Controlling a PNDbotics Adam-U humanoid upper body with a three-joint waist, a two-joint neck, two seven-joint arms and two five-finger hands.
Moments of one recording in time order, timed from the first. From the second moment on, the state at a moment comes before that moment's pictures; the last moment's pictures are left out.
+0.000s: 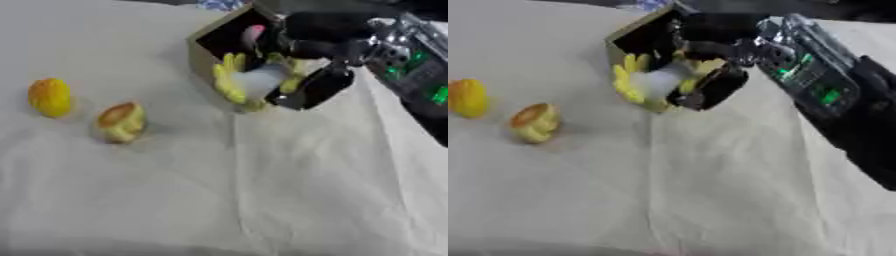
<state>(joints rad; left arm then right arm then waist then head) -0.12 0.26 0.16 -1.98 0.11 -0.16 0.09 -0.91 -0.71 0.47 -1.69 0.39 -0.15 0.54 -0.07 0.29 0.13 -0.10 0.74</state>
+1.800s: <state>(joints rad) -0.14 0.27 0.15 -1.98 0.11 -0.17 0.08 -1.14 -0.44 0.28 -0.95 0.86 -0.36 0.38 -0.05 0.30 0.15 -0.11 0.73</state>
